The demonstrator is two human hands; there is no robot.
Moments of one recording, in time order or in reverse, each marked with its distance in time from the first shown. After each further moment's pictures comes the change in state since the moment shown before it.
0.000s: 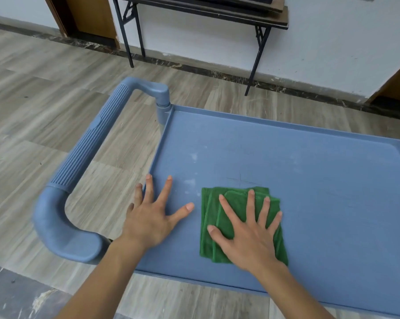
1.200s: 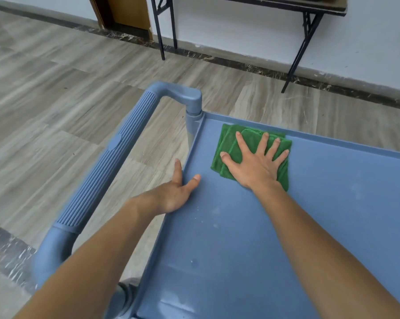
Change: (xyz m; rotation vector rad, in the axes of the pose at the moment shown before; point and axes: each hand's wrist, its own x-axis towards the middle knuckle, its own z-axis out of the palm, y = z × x) left_hand 0.126 -0.009 -0.056 -0.292 -0.373 -0.168; right_hand 0.252 -0.084 -0.032 0.002 0.024 -0.008
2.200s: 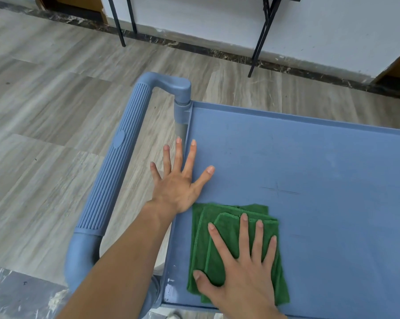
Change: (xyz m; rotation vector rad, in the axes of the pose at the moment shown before) left_hand 0.011 -0.024 0.020 0.310 0.343 0.377; right_hand -0.288 -0.040 0.049 -0.023 0.117 -0.104
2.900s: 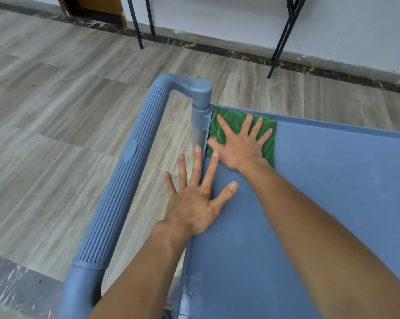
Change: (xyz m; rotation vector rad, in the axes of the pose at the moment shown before) left_hand 0.002 0.001 -0.002 -0.007 0.008 0.020; right_hand 0.324 -0.011 0.001 0.018 -0.110 0.111
